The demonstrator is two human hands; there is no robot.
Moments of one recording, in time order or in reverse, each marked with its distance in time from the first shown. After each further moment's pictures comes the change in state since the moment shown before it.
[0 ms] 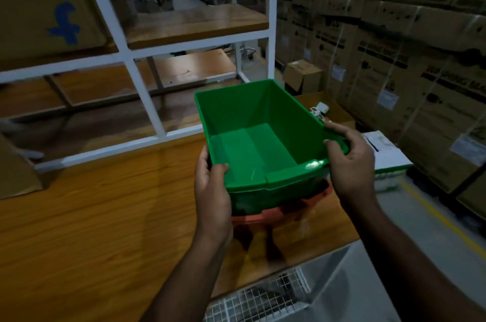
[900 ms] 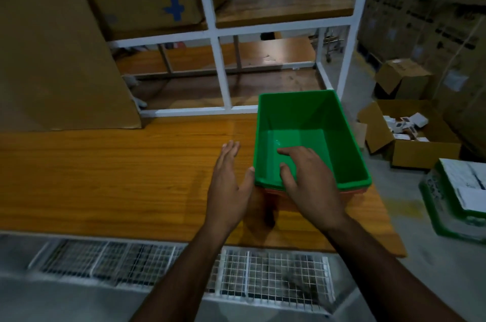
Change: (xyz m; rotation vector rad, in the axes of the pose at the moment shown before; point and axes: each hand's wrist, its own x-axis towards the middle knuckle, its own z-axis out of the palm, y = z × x) left_hand -0.047 -0.033 -0.041 0.988 0.157 0.286; right_hand -0.057 -0.001 0.039 -0.307 -0.677 -0.525
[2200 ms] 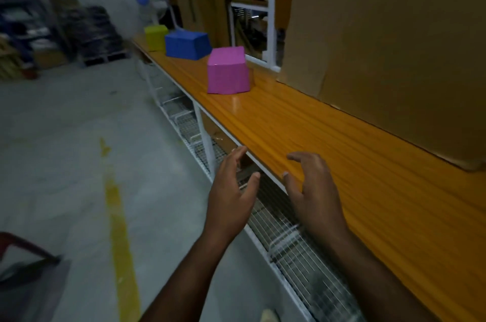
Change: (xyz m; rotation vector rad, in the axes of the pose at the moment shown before) left_hand -0.119 -0.390 -0.541 0.190 0.659 -0.462; right_hand 0.024 -0.559 0.465 0.486 -0.462 -0.507
